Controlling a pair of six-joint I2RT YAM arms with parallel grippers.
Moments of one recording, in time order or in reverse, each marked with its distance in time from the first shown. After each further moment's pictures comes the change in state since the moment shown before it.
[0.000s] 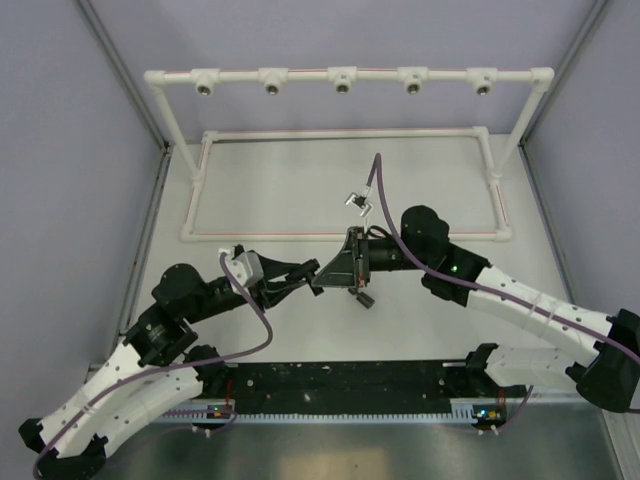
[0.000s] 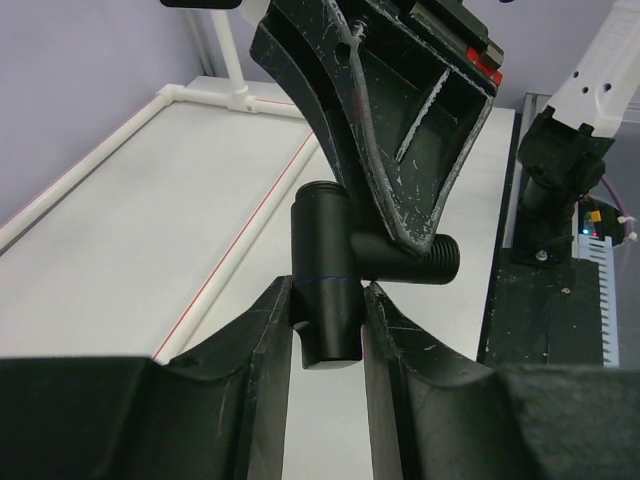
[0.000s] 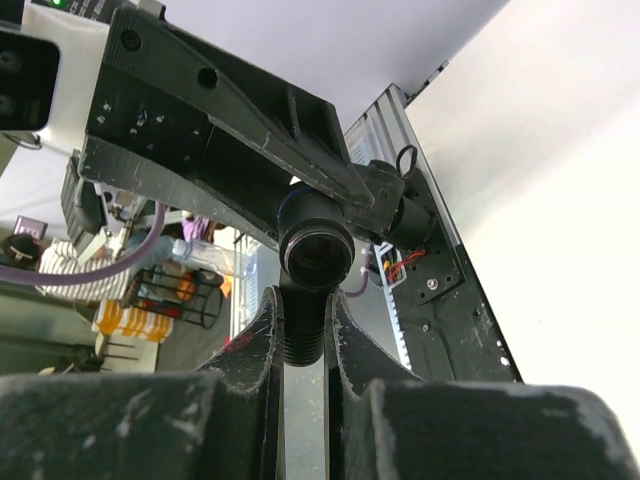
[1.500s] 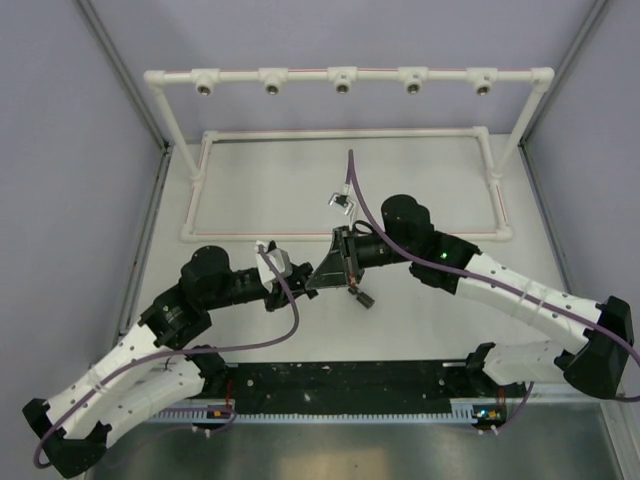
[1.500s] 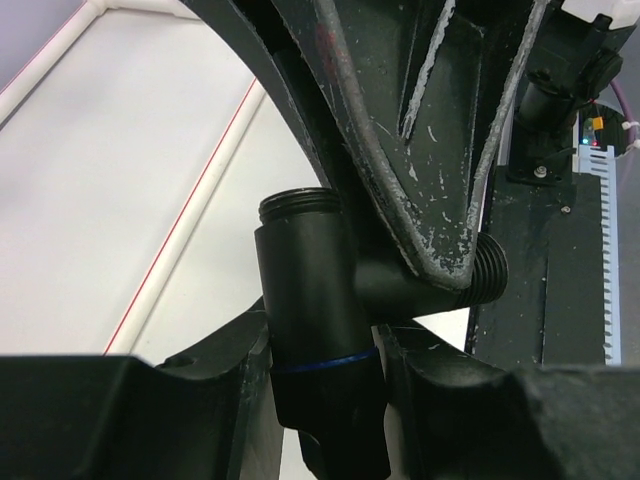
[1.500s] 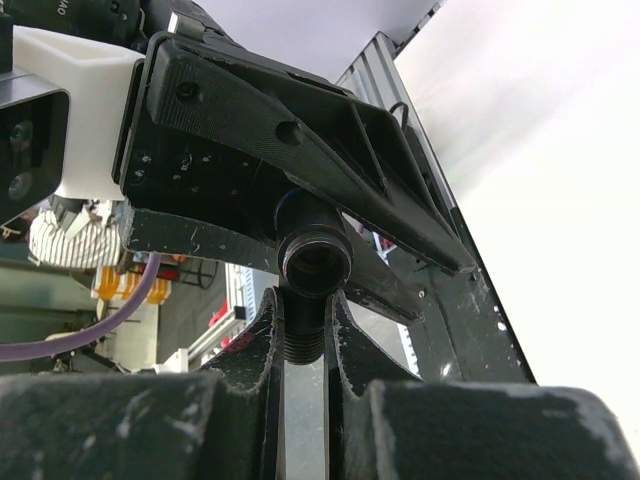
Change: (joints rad) left arm 0.003 0.161 0.049 -0.118 0.069 0.095; right arm 0.023 0.095 0.149 -0.201 -0.045 -0.069
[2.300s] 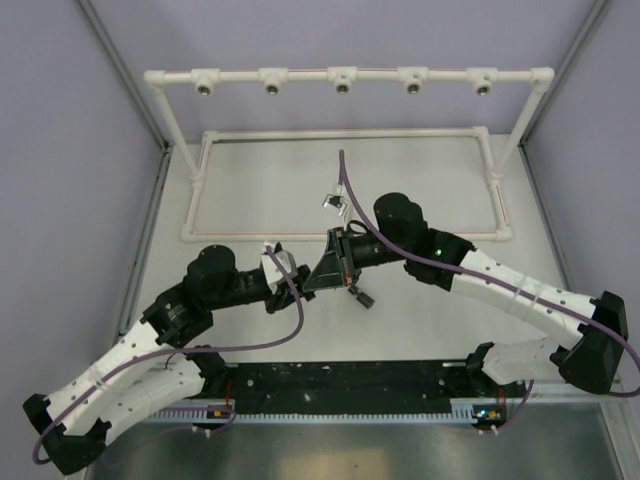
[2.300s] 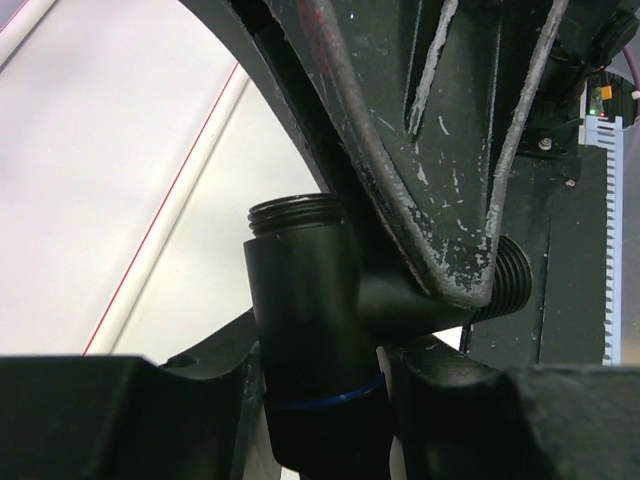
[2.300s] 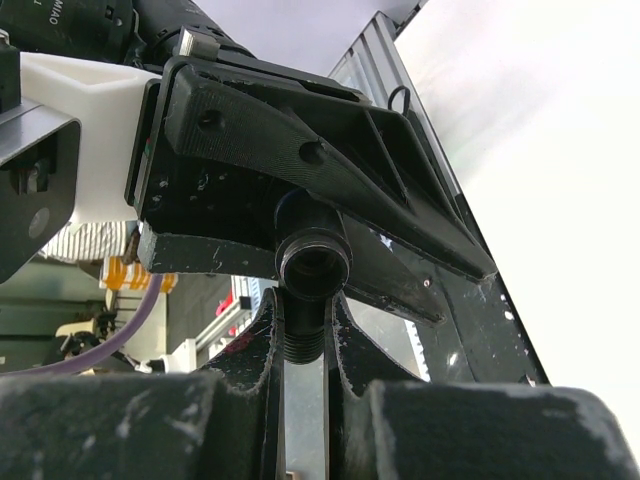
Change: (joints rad) left arm -0.018 0.025 0.011 -0.063 -0.024 0.025; right arm 0.013 0.038 0.039 -0.051 -0.002 0.000
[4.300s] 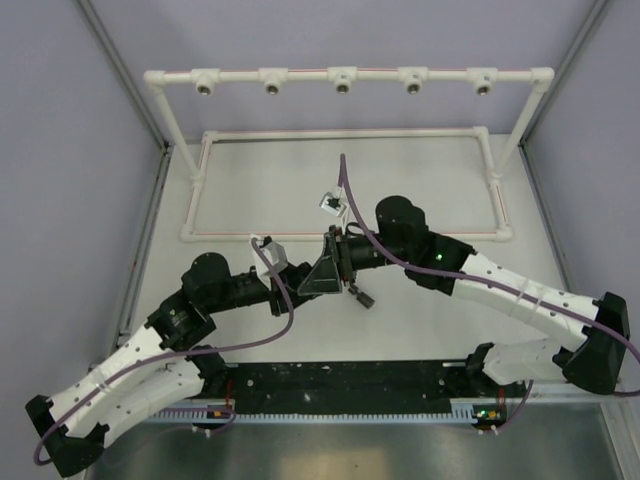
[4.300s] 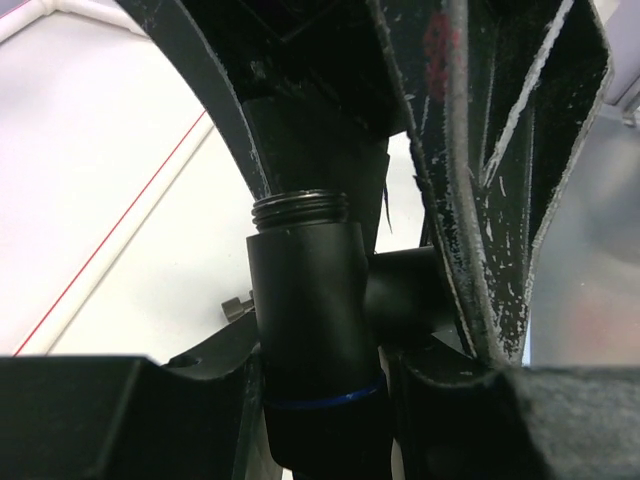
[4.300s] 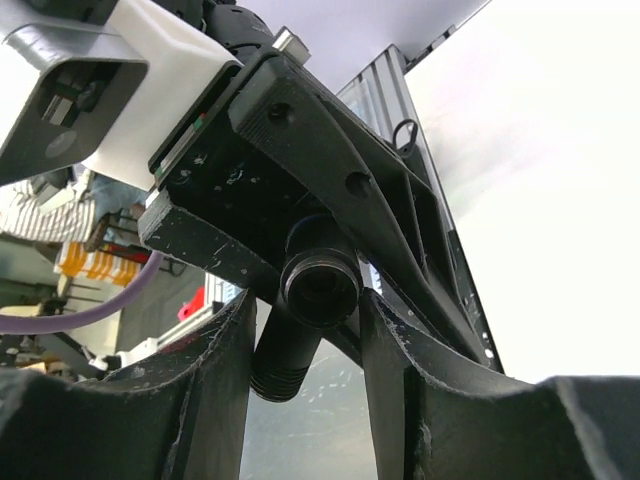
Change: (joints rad) left arm -0.011 -0.050 -0.084 0.209 0.042 -0.261; right arm 0.035 -0.007 -0.008 0.077 0.018 -0.079
